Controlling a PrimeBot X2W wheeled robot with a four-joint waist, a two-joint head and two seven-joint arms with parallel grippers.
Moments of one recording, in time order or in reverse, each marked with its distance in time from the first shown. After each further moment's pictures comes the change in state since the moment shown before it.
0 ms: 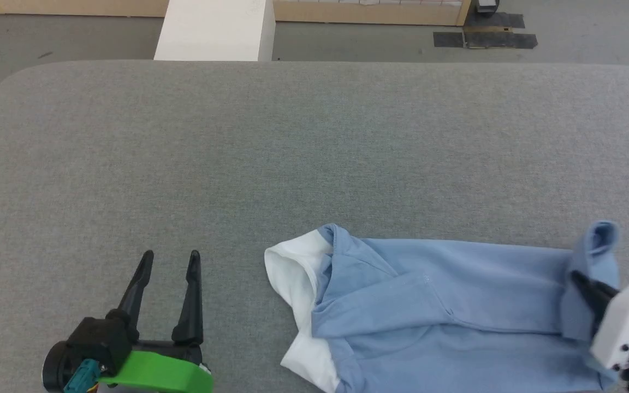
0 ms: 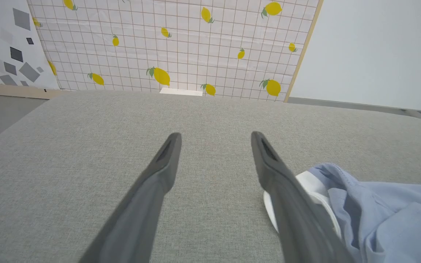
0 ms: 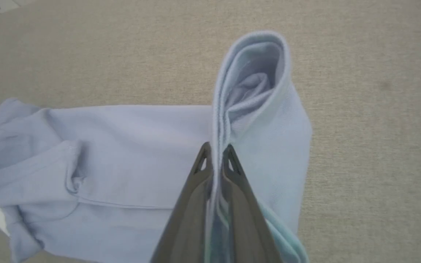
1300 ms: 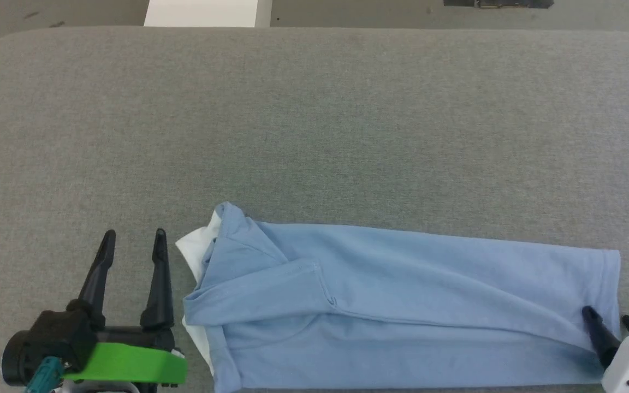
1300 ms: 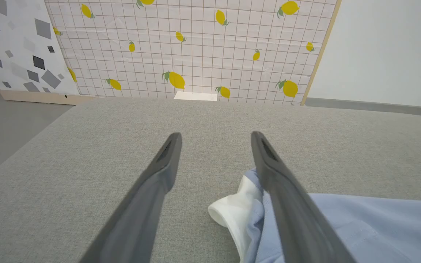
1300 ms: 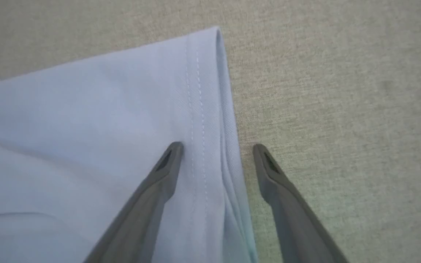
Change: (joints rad) left arm -0.001 0.081 0.040 -0.105 -0.013 0.076 0.004; right arm 0.078 0.073 -0.095 0.167 -0.115 0.000 -0.255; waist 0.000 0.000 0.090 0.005
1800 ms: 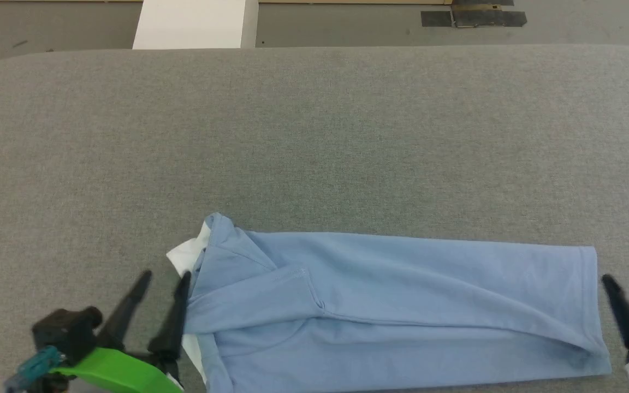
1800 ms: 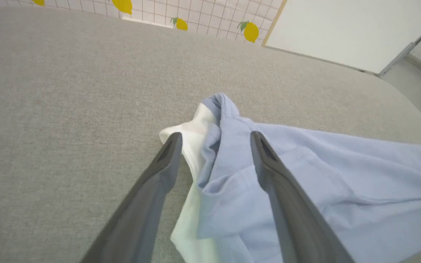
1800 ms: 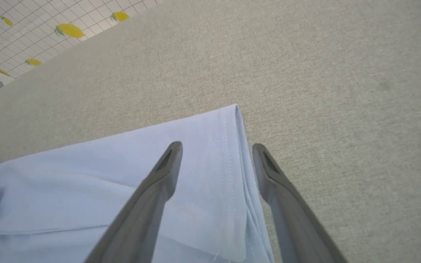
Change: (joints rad) left arm 0.009 0.115 -0.113 0.064 -0.303 -0.146 0.081; right arm 0.044 0.005 -0.014 -0.166 0.176 0.000 -0.044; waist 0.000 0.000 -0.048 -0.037
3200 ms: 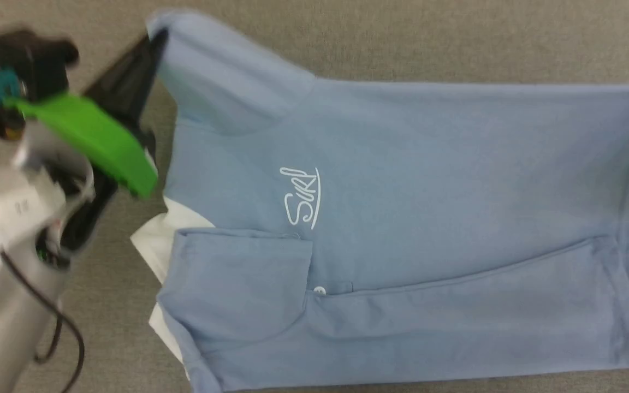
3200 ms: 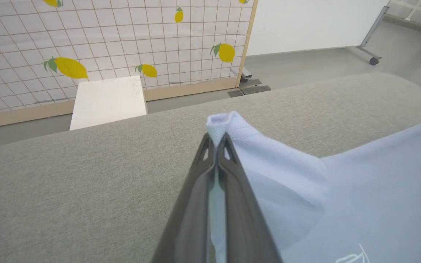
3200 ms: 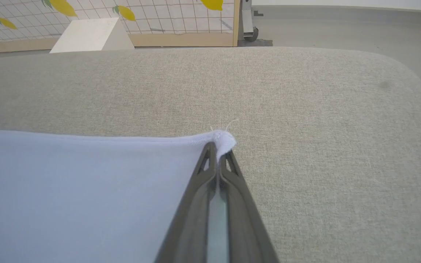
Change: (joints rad) left arm -0.767 -0.005 -0.009 0.258 0.060 -0.250 0.286; right arm -0.542 -0.171 0.101 0.060 -0.145 0.000 0.134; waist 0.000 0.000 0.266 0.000
